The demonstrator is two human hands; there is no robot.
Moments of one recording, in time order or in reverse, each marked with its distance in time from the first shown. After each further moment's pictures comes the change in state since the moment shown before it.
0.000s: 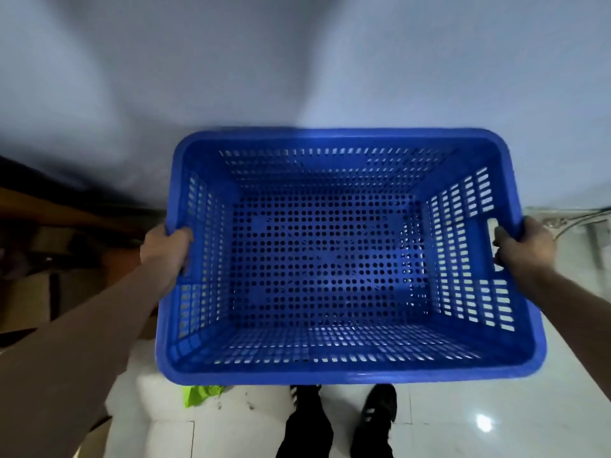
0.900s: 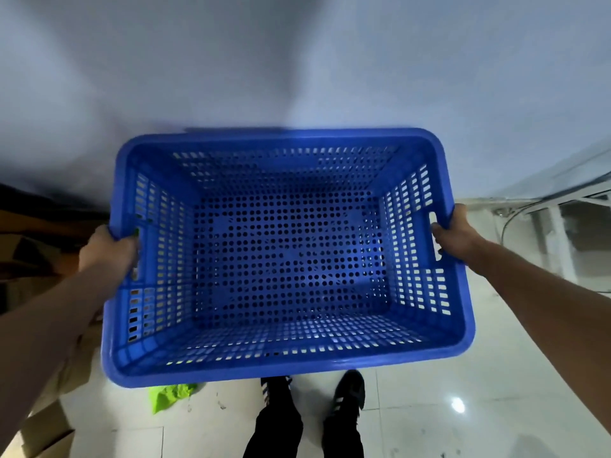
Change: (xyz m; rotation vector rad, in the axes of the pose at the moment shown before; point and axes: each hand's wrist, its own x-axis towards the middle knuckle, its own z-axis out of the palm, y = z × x) left_hand -0.022 0.008 0.005 0.351 0.058 0.082; right_hand 0.002 -0.018 -0.023 -0.081 -0.411 0.092
